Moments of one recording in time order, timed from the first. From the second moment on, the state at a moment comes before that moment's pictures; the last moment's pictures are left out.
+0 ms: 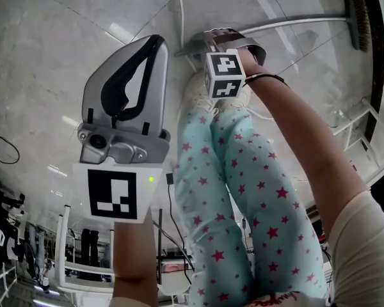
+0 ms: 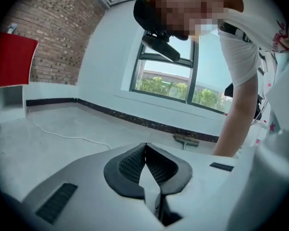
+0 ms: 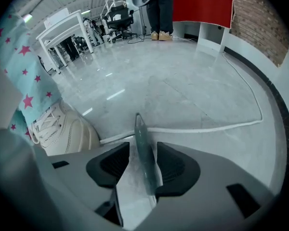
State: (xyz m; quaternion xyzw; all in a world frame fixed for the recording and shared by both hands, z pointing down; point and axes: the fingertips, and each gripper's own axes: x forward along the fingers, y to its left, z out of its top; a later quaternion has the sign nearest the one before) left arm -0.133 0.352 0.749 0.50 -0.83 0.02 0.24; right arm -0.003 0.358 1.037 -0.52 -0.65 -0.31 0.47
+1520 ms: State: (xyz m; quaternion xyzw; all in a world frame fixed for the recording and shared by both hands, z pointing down) left arm -0.170 0.212 0.472 0.59 -0.78 0.06 0.20; right arm -0.078 0.186 0.614 -0.42 -0.79 -0.34 0.28
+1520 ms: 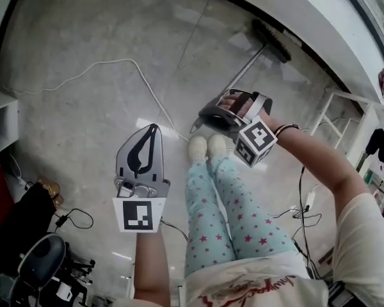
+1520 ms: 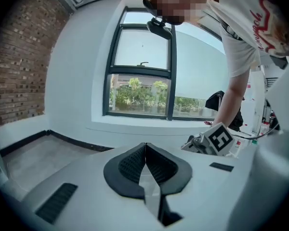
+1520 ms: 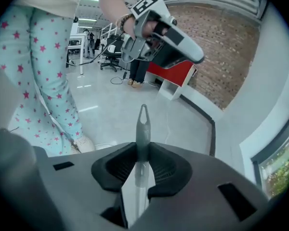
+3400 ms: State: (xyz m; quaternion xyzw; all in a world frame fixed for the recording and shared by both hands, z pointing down) left arm -0.008 -0.373 0.290 0.78 -0.62 0.08 0.09; right arm 0.005 -0.469 0.314 -0.05 -0.99 -0.10 0.12
